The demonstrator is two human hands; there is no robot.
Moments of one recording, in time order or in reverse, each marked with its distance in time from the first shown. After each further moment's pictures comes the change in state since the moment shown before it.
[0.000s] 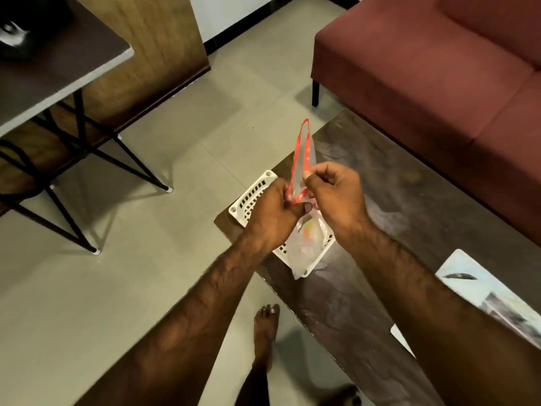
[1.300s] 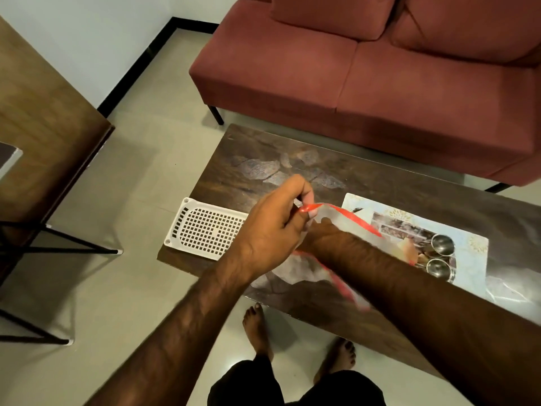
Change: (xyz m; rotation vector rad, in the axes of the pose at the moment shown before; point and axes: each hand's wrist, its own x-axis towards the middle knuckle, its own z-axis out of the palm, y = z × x) left_hand -0.152 0.157 0.098 0.225 -0.501 0.611; right_hand -0.124 -0.001 -0.182 -1.338 -0.736 0.243
